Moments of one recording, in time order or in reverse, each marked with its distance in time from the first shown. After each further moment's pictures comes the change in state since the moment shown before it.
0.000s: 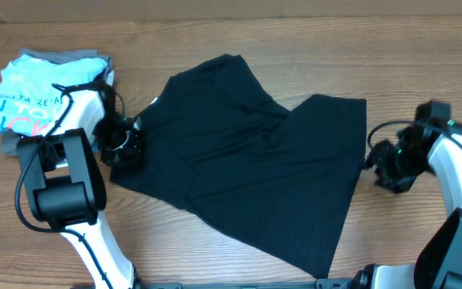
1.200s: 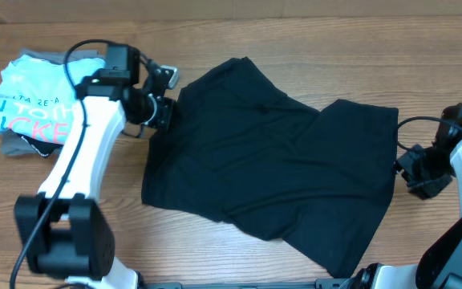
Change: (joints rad) left arm -0.214 -0.348 -0.006 0.260 0.163 0.109; right arm -0.127 -0.005 0.109 -0.099 0.224 0.085
